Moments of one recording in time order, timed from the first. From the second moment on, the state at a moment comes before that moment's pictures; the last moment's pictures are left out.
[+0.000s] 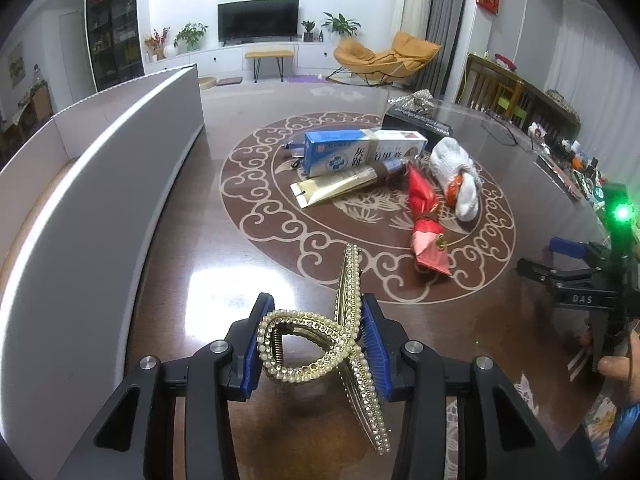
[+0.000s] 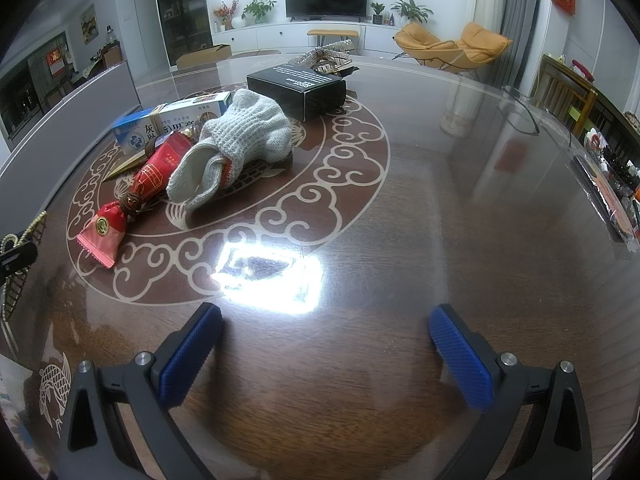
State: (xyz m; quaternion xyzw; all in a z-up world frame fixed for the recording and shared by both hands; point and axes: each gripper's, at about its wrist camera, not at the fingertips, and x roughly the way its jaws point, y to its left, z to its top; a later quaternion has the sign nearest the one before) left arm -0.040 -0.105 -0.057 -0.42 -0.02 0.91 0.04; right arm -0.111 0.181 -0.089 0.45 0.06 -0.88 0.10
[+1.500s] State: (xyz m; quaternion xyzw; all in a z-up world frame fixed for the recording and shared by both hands) left arm 0.031 -0.187 0.043 -0.34 -0.08 0.94 0.02; right arm -0.175 0.007 -0.085 0.55 0.06 -0.82 0.14
